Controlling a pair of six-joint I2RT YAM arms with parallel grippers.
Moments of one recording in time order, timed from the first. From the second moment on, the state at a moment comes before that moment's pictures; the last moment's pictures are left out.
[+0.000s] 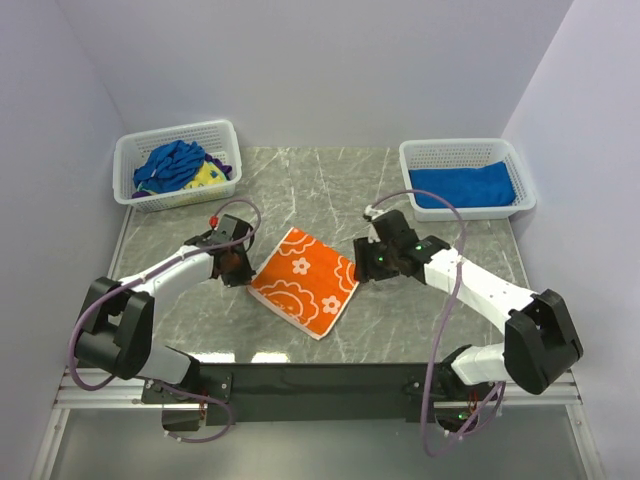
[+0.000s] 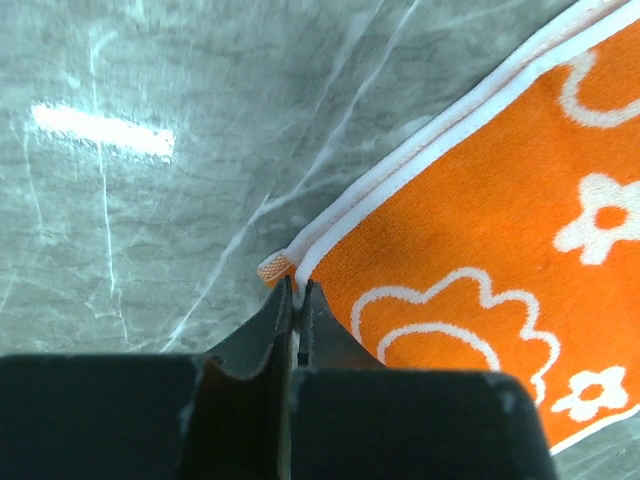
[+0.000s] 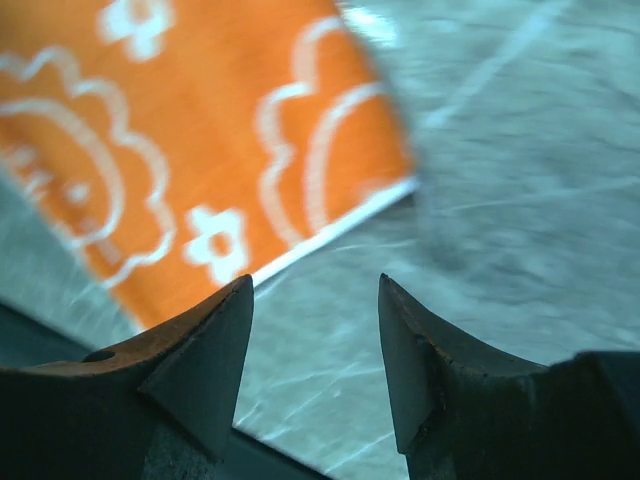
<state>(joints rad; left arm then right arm) -0.39 1.42 0.79 -0.51 -0.09 -0.72 0.61 1.33 0.89 -0.50 -0.09 0.34</state>
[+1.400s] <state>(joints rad) -0.61 1.46 0.88 -0.52 -0.17 -0.74 0.45 1.38 0.71 -0.14 -0.32 0.51</state>
